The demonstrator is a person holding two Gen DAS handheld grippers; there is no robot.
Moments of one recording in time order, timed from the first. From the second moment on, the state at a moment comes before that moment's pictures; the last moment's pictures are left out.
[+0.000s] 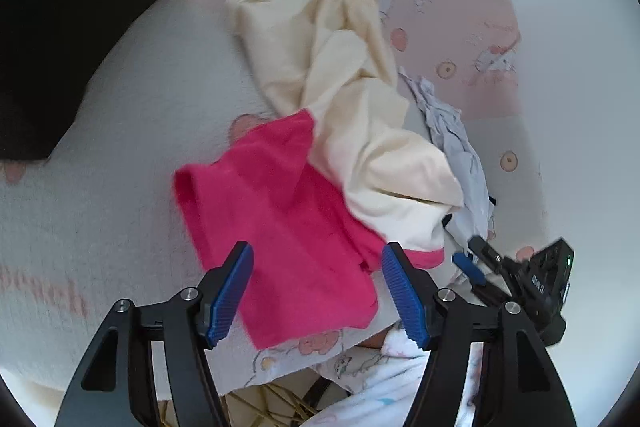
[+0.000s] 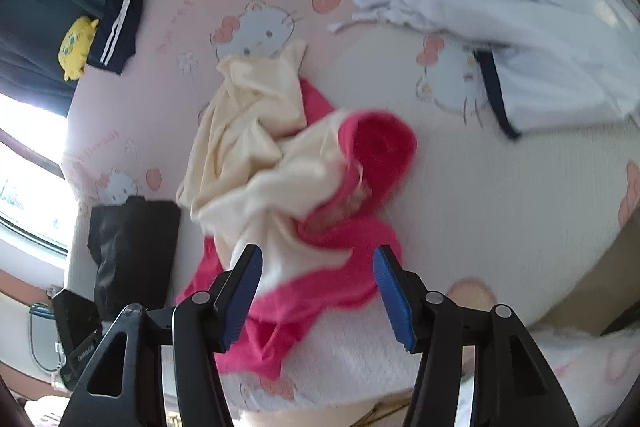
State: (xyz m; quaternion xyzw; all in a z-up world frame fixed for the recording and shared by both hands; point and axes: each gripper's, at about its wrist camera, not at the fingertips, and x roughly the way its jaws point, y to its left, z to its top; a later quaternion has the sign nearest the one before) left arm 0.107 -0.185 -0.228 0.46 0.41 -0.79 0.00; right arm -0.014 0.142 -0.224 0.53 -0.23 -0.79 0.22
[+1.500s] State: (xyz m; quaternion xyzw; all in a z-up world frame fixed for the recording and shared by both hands) left arm 0.114 -0.180 -0.271 0.45 0.38 -0.81 -0.01; right arm 0.050 0.037 -0.312 0.60 -0.31 -0.70 0.22
